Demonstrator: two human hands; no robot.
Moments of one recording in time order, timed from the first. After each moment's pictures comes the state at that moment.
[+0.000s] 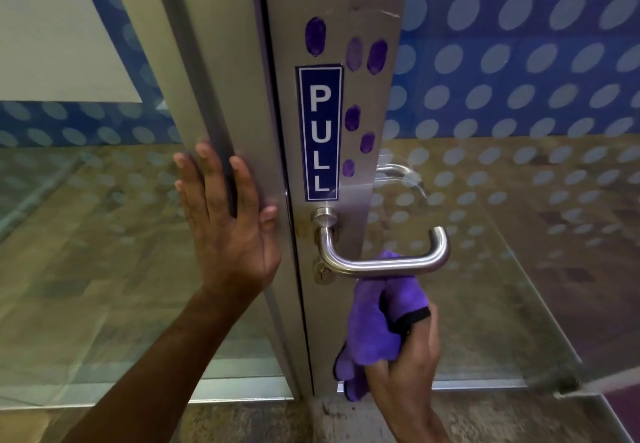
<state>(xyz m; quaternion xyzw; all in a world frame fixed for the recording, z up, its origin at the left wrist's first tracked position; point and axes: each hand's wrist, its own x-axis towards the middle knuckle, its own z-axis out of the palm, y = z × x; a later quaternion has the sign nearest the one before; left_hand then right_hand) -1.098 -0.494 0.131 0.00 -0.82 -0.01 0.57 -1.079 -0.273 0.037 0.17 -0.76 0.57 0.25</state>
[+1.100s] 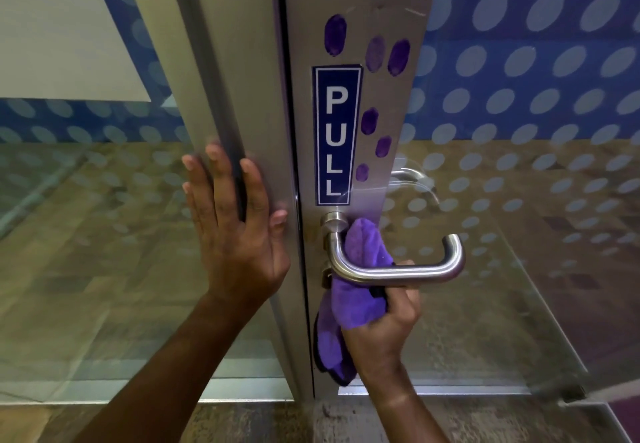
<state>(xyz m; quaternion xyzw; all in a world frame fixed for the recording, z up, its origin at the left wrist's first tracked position) -1.099 -0.496 0.129 0.00 -0.82 -0.01 0.58 -1.111 -0.329 0.073 0.17 -0.71 0.60 0.34</state>
